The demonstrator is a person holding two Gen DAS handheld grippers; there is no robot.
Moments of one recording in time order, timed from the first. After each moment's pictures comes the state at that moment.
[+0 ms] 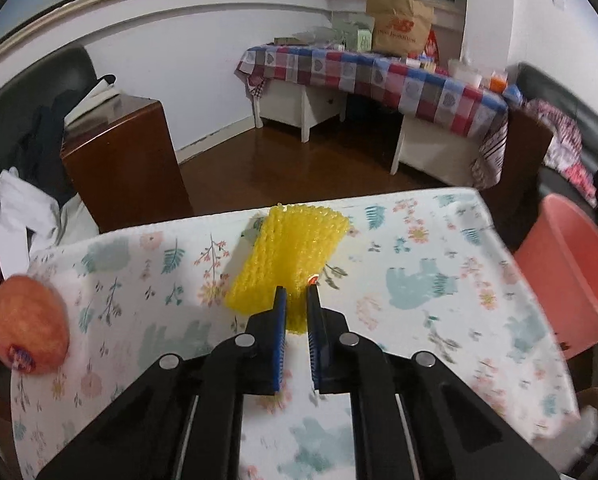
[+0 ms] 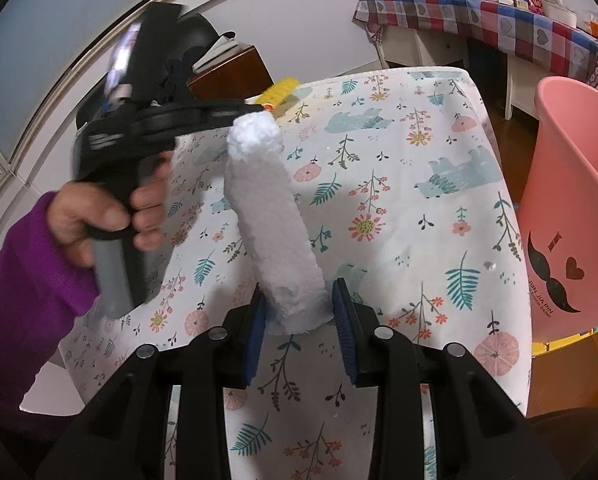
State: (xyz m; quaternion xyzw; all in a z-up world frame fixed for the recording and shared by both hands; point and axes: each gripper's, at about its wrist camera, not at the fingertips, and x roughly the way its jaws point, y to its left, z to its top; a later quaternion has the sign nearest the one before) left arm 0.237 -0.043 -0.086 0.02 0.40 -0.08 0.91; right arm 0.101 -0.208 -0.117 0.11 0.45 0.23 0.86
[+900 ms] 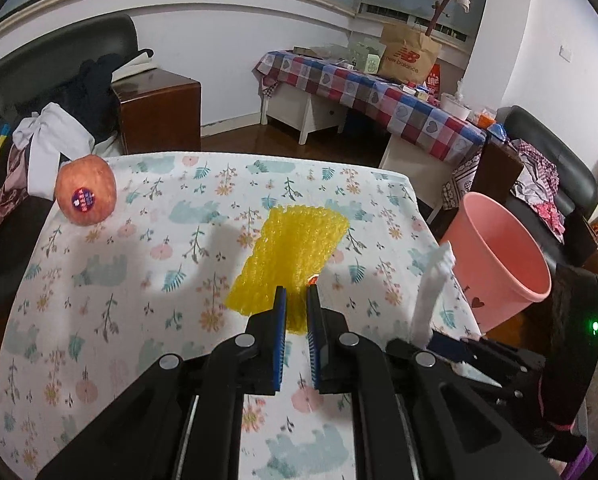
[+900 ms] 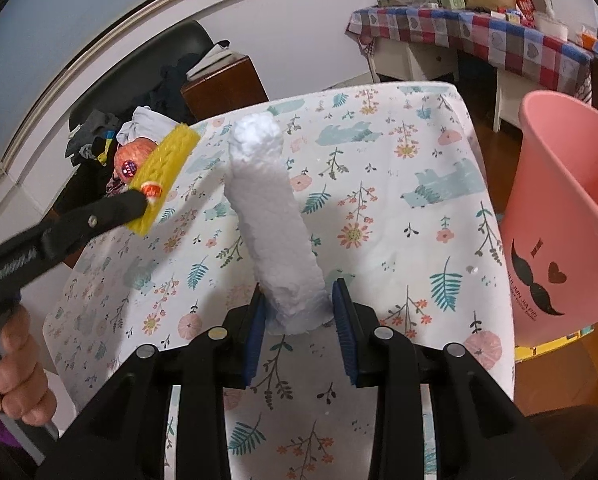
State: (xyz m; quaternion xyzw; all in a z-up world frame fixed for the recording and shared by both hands) left arm 0.086 -0.039 -0.049 -0.06 0.39 -0.07 0.92; right arm 0.090 -0.209 -0.109 0.09 0.43 0.21 0.87
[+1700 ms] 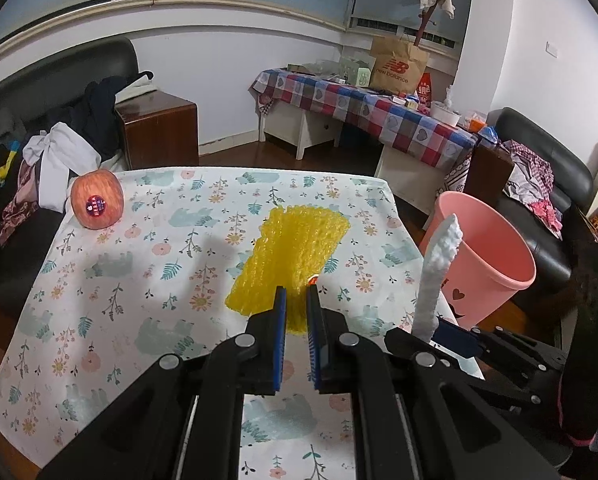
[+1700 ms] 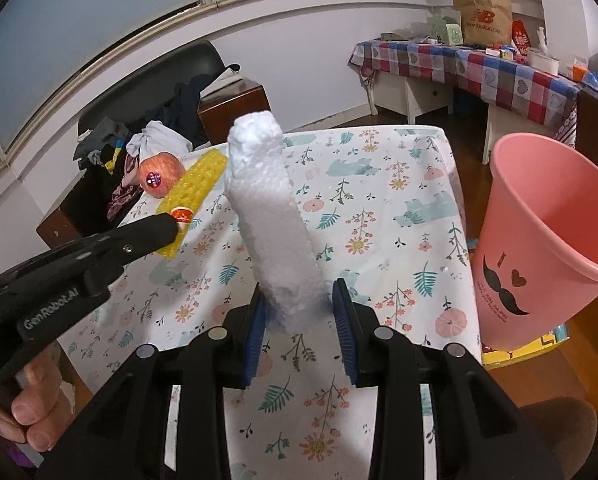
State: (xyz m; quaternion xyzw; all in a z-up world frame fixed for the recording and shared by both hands) left arm 0.045 -0.063 -0.031 -0.04 0.36 -0.06 0.93; right arm 0.045 -0.213 -0.072 0.07 0.38 0.19 0.90
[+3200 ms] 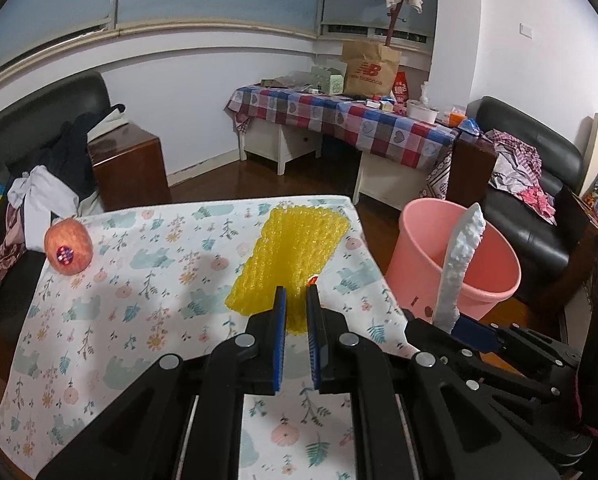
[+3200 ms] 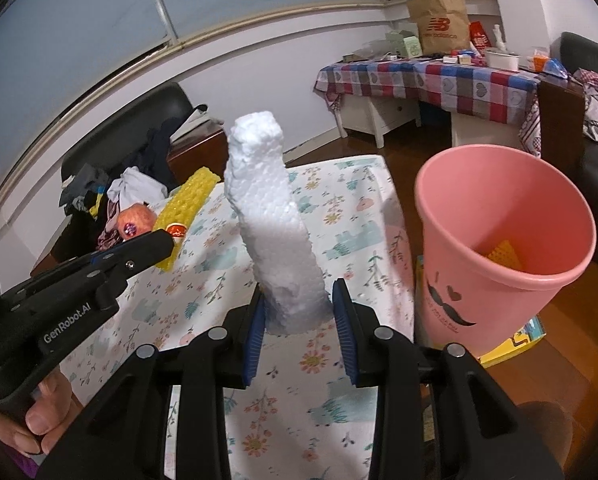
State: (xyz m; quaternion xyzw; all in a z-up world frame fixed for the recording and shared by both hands) left arm 0.064 -0.123 -0.009 0.00 0.33 -0.09 0.94; right arm 0.046 -0.280 -0.055 0.13 0.35 0.14 0.92
